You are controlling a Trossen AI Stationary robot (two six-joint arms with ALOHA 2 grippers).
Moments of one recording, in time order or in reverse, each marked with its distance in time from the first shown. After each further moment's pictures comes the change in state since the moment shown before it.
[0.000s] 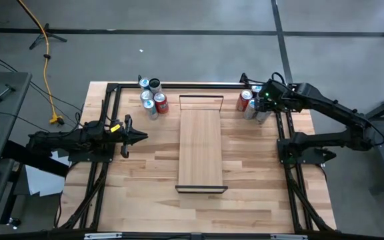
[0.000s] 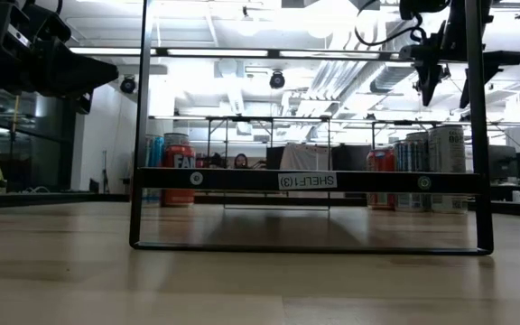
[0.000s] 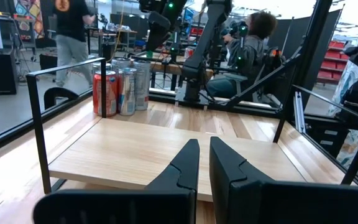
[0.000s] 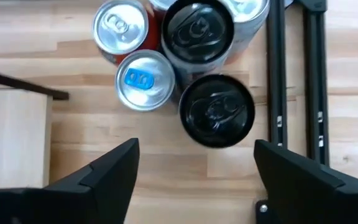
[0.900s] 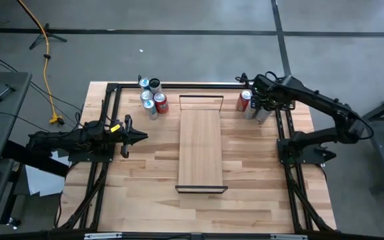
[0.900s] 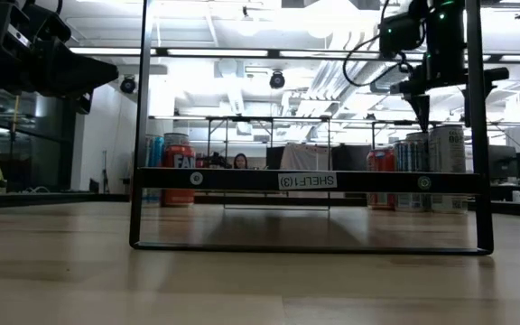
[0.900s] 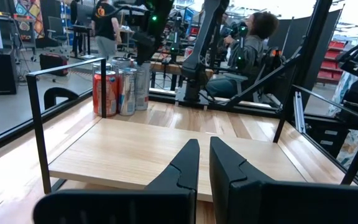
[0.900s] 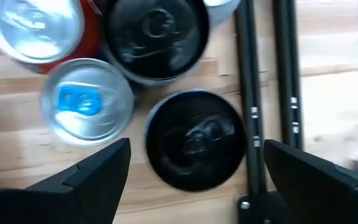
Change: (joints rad) left arm 0.000 0.000 0.000 0.000 0.000 0.000; right arm -0.134 0.204 0.000 -0.021 -0.015 -0.008
